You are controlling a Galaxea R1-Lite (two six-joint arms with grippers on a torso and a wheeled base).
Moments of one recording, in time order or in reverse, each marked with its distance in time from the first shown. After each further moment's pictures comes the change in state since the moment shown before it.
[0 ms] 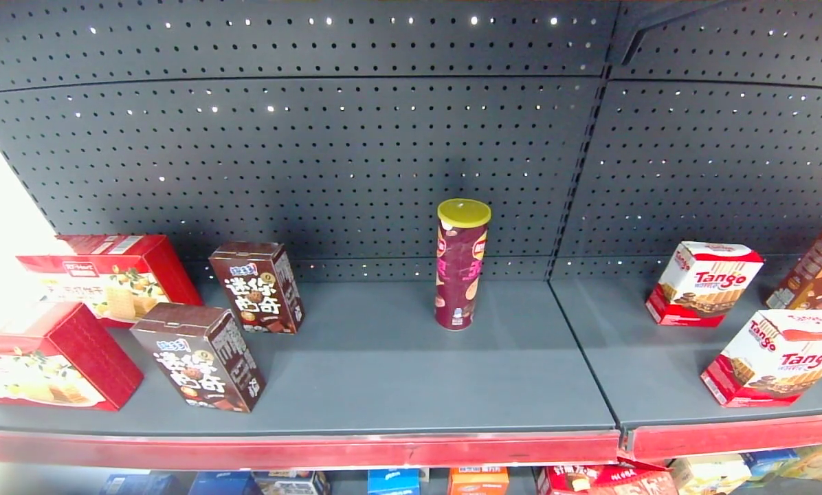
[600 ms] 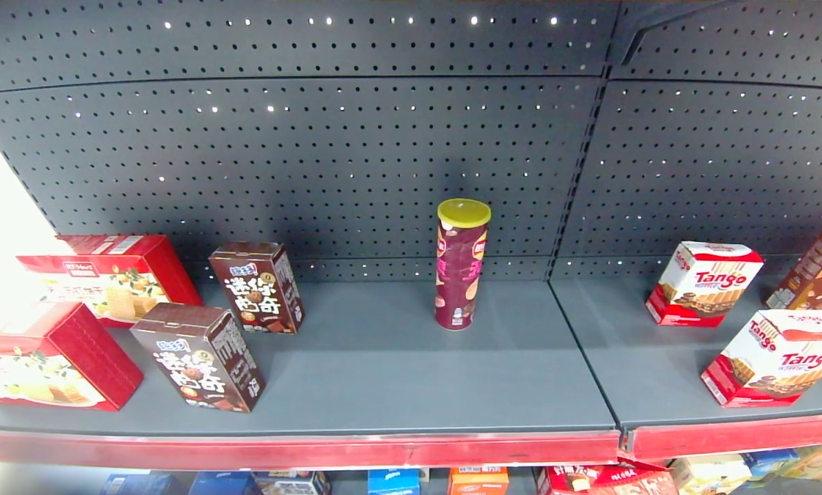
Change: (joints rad) left arm 0.000 0.000 0.000 0.000 0.002 -0.008; right arm 0.041 0.037 -0.046 0.011 -0.031 0.056
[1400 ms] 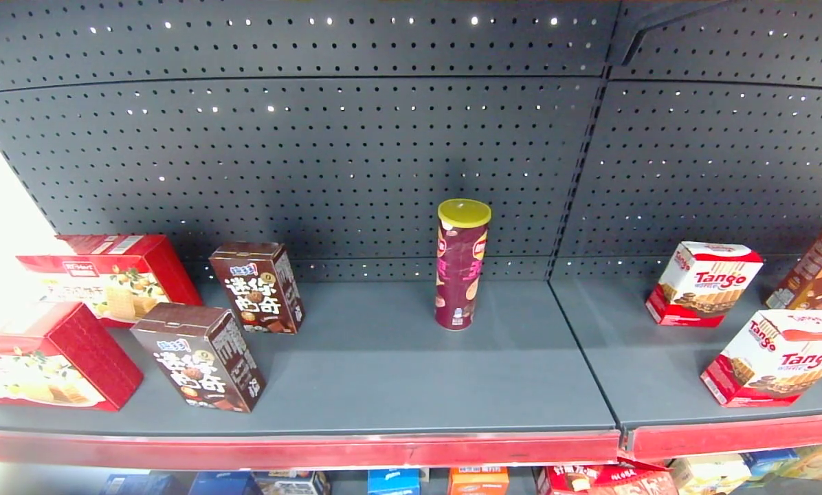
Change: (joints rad) left arm 0.000 0.000 0.000 0.000 0.000 0.000; right arm -0.063 0.070 -0.386 0.411 -0.030 -0.138
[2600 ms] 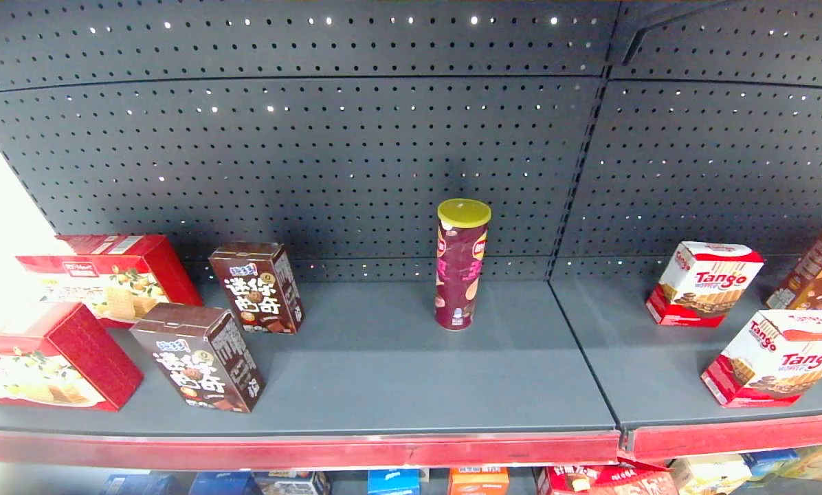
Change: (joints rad) left arm 0.000 0.000 0.000 0.000 0.000 0.000; right arm 0.502 -0.040 0.455 -0.876 0.293 0.209
